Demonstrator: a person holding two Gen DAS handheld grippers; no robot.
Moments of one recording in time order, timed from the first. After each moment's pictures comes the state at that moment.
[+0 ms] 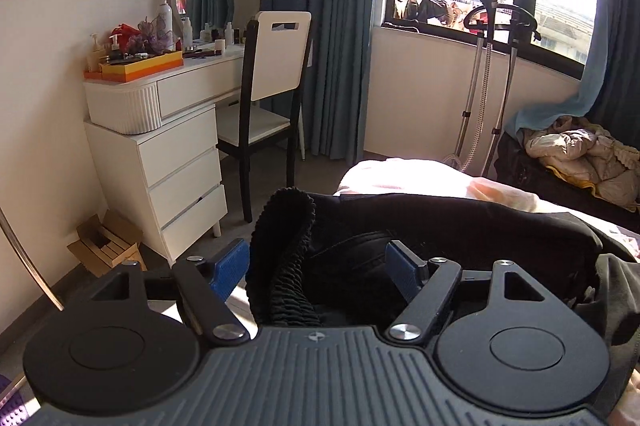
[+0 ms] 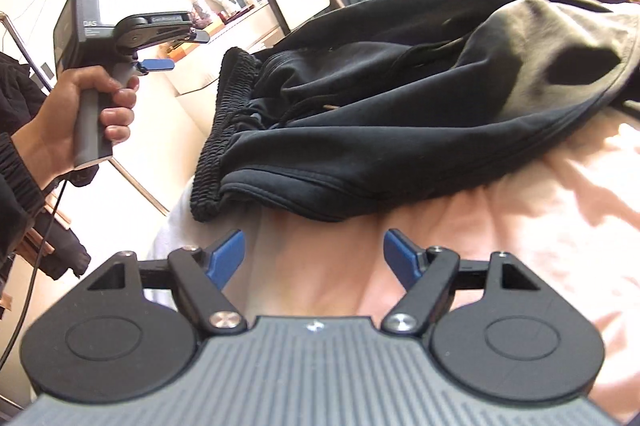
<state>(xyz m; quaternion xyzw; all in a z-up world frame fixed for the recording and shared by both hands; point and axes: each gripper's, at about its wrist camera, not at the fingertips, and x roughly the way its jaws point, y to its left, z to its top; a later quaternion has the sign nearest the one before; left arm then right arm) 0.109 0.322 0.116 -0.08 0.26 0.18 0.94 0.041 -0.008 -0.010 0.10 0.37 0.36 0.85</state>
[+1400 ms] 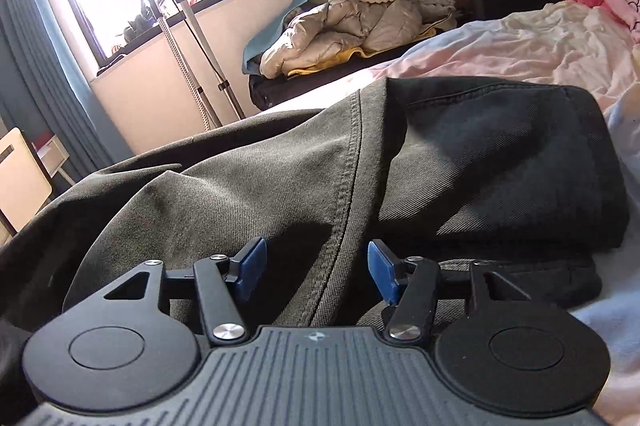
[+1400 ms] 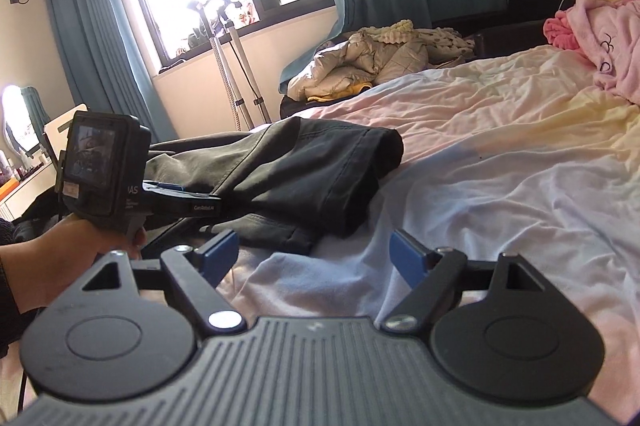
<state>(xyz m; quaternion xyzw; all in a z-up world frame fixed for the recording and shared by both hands) 0.291 -0.126 -0.072 0.22 0.32 -0.04 0.92 0.091 -0.302 -0.064 0.15 0.23 0.05 0.96</state>
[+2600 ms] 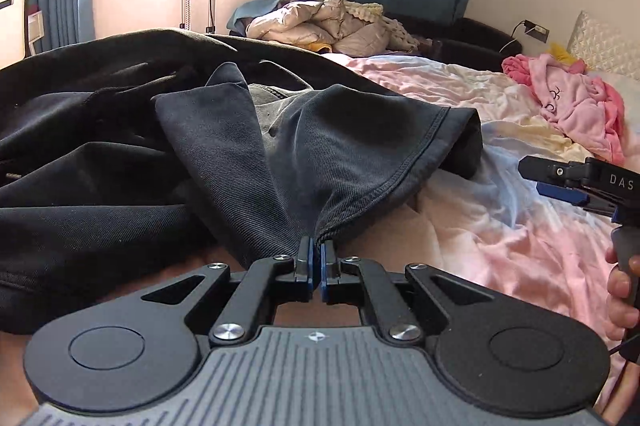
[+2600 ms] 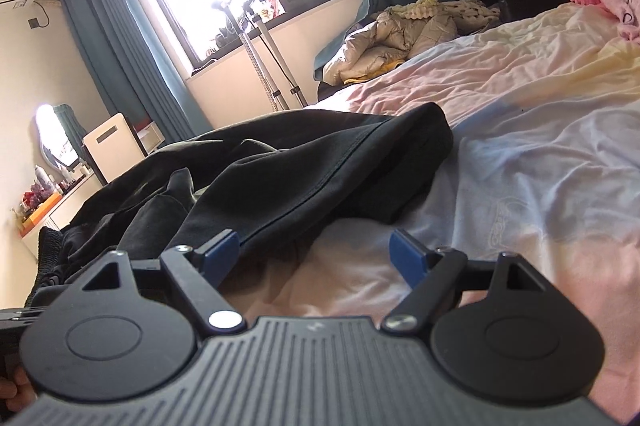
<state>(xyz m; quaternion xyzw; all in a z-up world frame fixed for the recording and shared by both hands) 0.058 0.016 -0.023 -0.02 0.33 -0.14 0.93 0.072 -0.285 -0.072 0.23 0.24 0.11 0.94</state>
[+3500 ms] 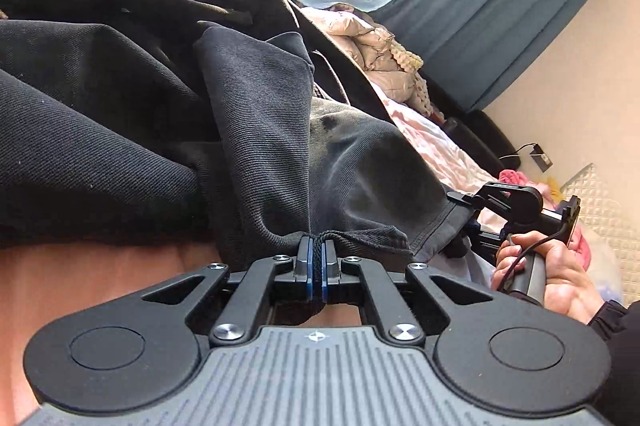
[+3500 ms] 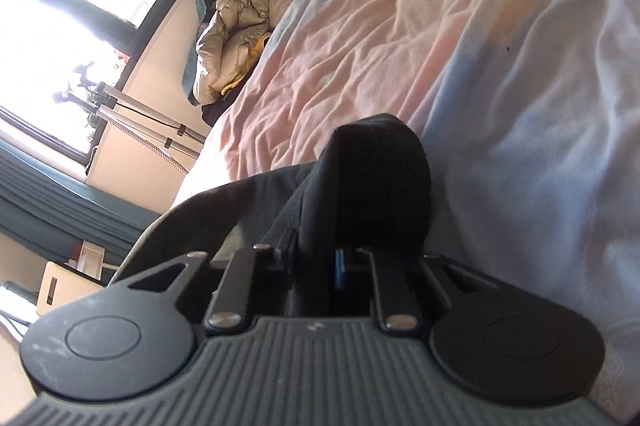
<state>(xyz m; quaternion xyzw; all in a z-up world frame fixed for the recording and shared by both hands) 0.108 0.061 -0.064 -0.26 0.33 -0.14 0.90 0.278 -0.331 -0.086 0.43 0.31 -0.05 0.85</state>
